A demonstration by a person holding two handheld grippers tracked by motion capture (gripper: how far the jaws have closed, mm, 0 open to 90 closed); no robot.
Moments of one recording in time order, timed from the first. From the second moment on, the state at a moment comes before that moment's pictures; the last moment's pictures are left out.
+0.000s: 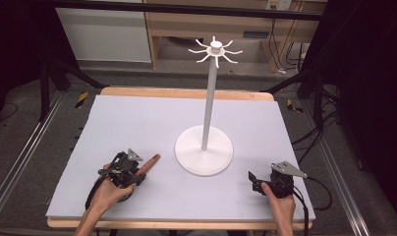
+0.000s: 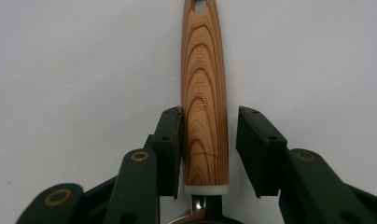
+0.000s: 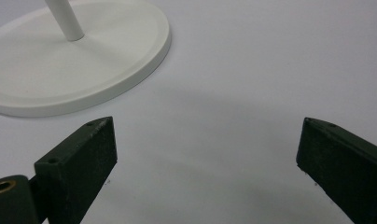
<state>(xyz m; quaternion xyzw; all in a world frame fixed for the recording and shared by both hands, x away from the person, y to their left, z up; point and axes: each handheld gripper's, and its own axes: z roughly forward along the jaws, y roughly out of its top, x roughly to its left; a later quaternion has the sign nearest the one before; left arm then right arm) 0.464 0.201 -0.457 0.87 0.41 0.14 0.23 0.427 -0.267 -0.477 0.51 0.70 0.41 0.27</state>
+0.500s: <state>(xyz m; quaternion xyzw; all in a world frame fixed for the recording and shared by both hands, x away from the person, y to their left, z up) 0.484 0.186 -0.444 0.88 0.39 0.15 0.23 0.426 -0.269 -0.476 0.52 0.70 0.41 0.26</state>
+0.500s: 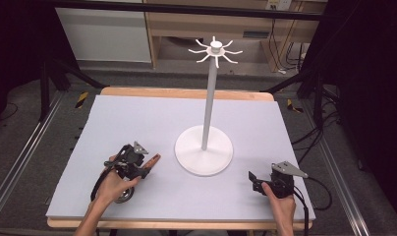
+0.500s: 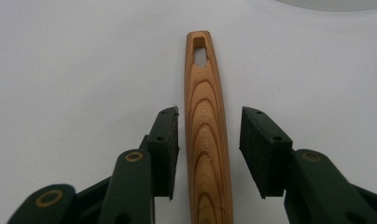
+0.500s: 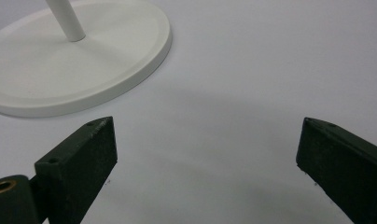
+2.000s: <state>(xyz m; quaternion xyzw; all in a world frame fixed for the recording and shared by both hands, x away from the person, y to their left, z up) 0.504 0.181 -0.452 0.89 0.39 0.10 0.19 0.429 -0.271 -0.478 0.52 0.71 0.41 0.25</state>
